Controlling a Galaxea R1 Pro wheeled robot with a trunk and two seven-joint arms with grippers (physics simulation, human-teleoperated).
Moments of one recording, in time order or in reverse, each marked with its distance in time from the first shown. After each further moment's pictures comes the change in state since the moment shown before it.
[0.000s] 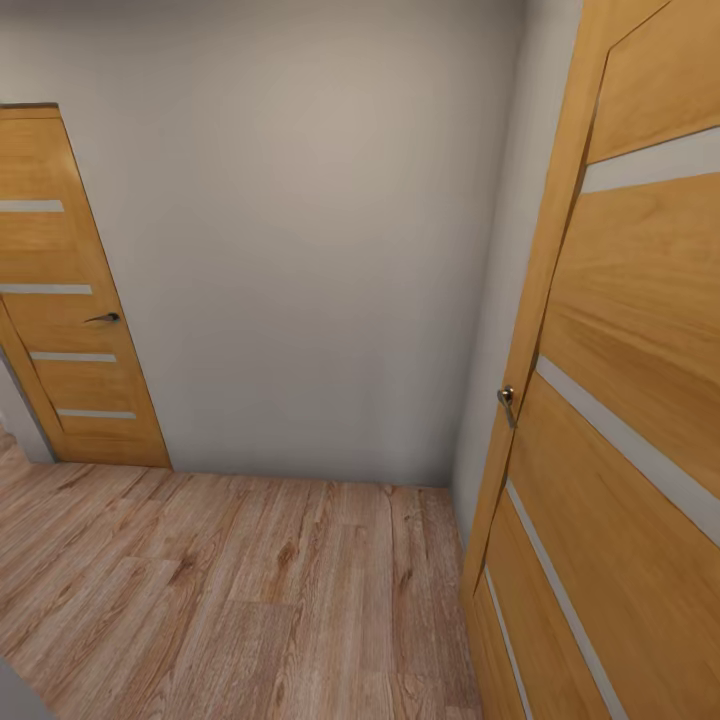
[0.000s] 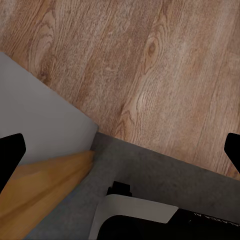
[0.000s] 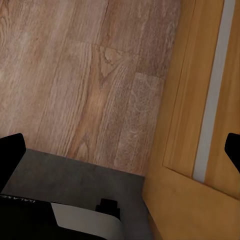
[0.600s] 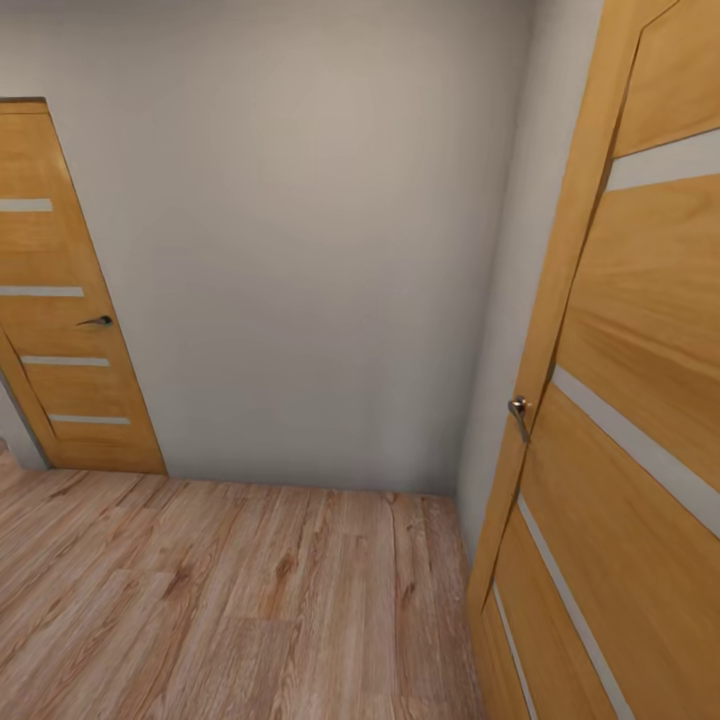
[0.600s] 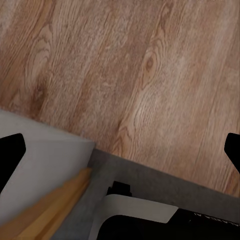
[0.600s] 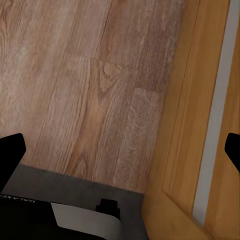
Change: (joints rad) left arm 0.000 0.000 0.000 0.000 0.000 0.001 0.000; right arm 0.000 0.000 0.001 0.000 0.000 0.000 0.001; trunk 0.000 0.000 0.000
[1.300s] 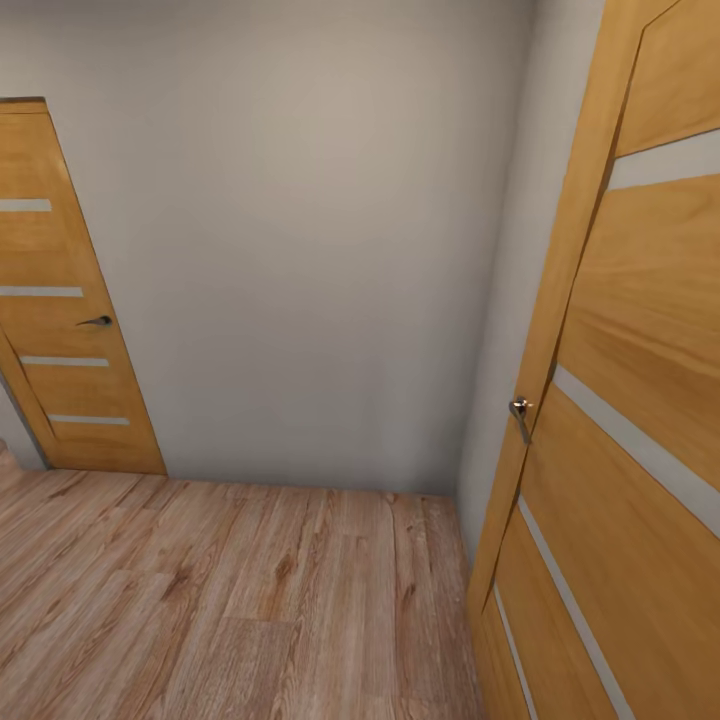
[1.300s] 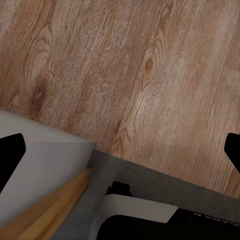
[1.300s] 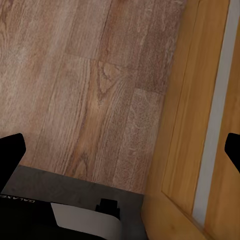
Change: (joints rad) left arm 0.000 -0.001 0.000 0.000 0.000 -0.001 0.000; right arm 0.000 0.000 -0.001 0.000 0.000 0.000 0.000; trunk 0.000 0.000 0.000
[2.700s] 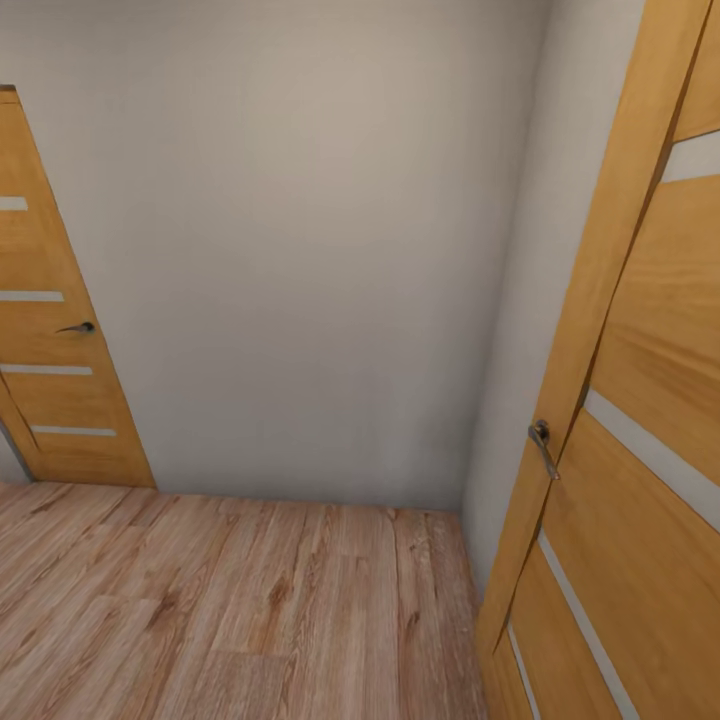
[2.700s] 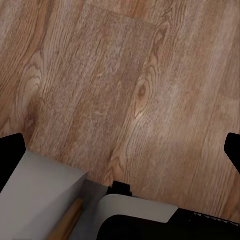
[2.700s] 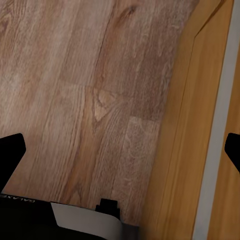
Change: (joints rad) left arm 0.000 0.001 0.000 0.000 0.000 0.001 0.000; right arm 0.000 0.000 0.001 0.000 0.000 0.000 0.000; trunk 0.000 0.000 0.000
